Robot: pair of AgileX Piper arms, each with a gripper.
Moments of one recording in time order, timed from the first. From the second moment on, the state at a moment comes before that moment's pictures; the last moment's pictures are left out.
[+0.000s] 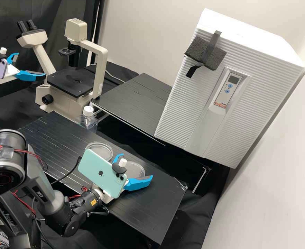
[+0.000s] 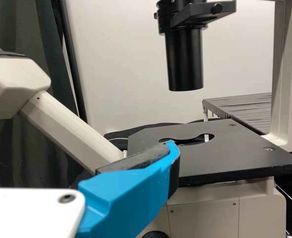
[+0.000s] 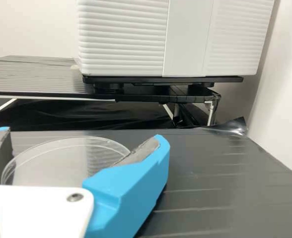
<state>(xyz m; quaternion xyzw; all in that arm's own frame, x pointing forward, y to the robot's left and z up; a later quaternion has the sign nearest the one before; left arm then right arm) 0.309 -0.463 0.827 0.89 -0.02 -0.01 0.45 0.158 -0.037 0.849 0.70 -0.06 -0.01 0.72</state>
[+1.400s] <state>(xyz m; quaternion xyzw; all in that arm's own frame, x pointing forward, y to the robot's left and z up) 0.309 -0.463 0.827 0.89 -0.02 -0.01 0.45 0.158 0.036 0.811 0.65 0.18 0.07 0.74</state>
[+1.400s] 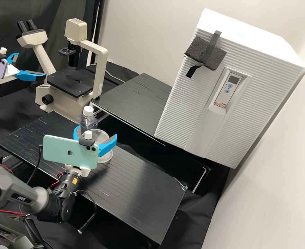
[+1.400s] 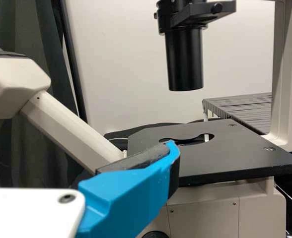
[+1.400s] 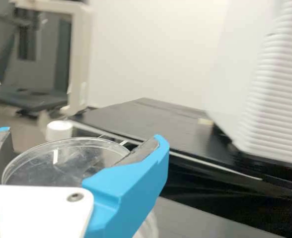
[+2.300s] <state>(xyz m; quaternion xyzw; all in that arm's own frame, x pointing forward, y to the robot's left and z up) 0.309 -0.463 0.827 0.89 -0.02 -0.01 0.45 0.169 0.023 0.804 0.64 0.16 0.04 0.75</state>
